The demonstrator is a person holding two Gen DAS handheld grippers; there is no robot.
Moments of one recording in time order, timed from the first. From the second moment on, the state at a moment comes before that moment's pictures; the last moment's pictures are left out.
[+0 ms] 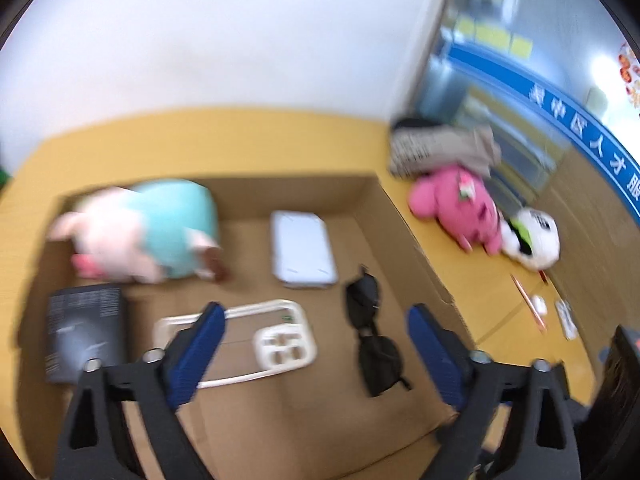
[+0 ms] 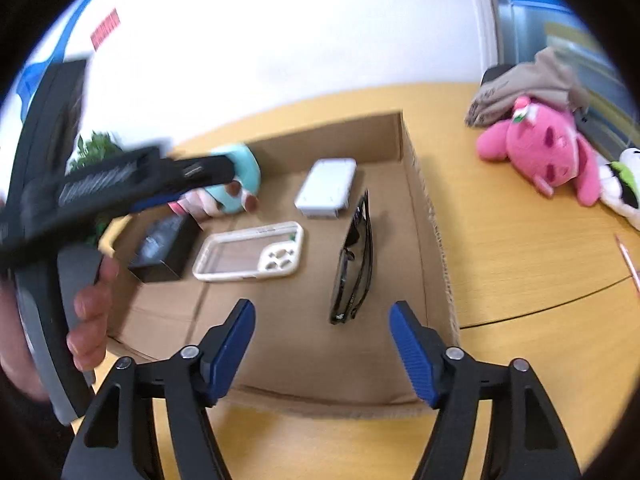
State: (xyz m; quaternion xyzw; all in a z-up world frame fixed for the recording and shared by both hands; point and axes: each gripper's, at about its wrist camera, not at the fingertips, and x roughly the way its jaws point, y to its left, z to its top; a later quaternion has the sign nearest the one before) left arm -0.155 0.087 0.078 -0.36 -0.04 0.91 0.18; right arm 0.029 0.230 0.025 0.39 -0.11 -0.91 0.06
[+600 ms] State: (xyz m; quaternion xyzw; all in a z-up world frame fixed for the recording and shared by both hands) left arm 0.009 -0.002 0.072 -0.26 0.00 0.97 0.03; right arm 0.091 0.163 0.039 0.33 -0.04 -0.94 0.08
